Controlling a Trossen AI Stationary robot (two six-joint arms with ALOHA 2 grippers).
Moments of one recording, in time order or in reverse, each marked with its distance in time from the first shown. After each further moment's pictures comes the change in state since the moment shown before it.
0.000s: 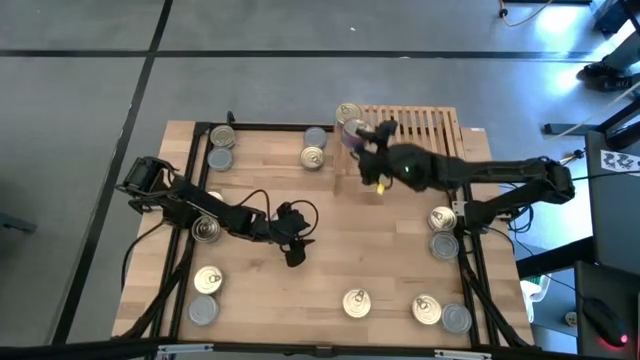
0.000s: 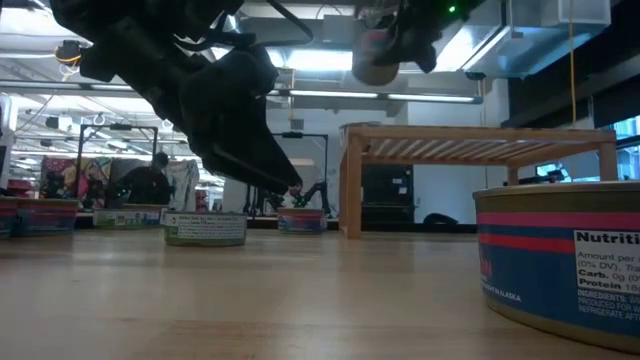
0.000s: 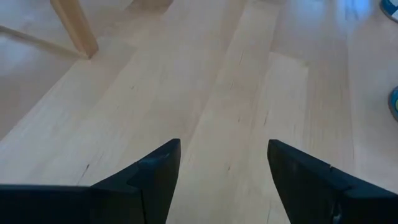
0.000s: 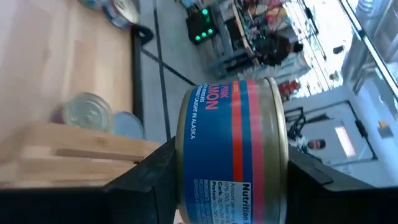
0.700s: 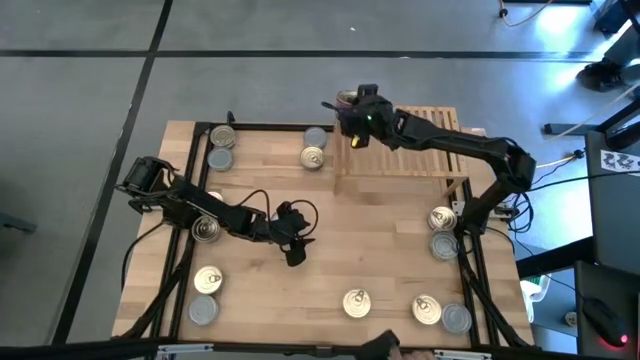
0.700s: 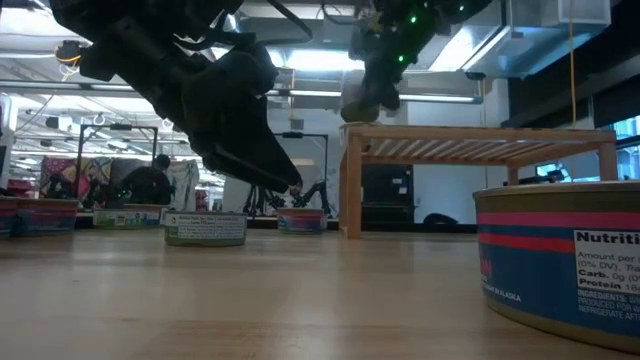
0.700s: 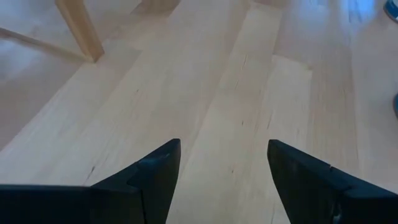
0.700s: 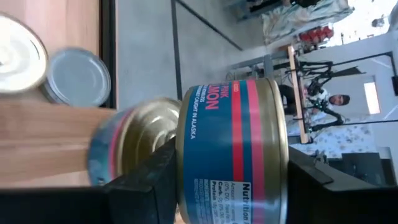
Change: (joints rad) left arm 0.001 -0.001 0.001 0.000 -0.019 0.009; right arm -0.331 0.326 0.332 -0.205 -0.151 -0.053
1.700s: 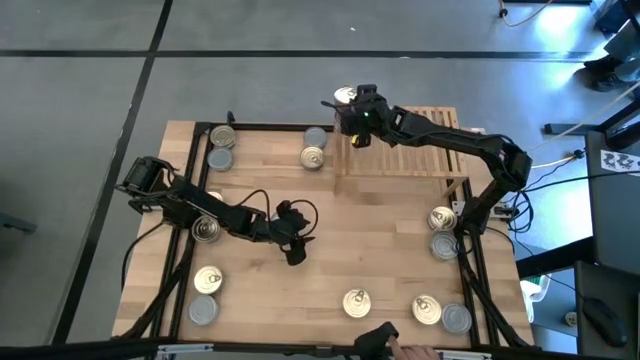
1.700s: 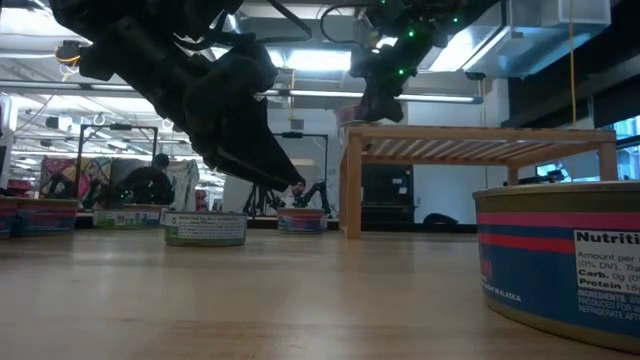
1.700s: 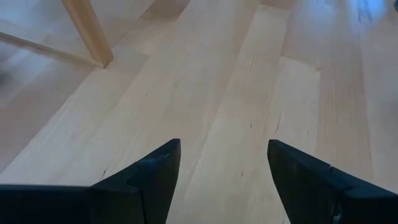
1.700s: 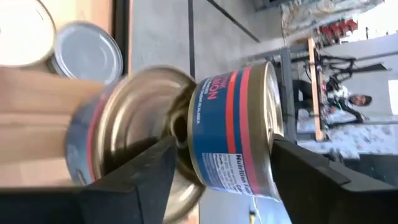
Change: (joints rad) left arm 0.000 -0.001 0.000 -0.004 -0.029 0.021; right arm -0.035 0.038 0.005 -0.047 -0.043 0.000
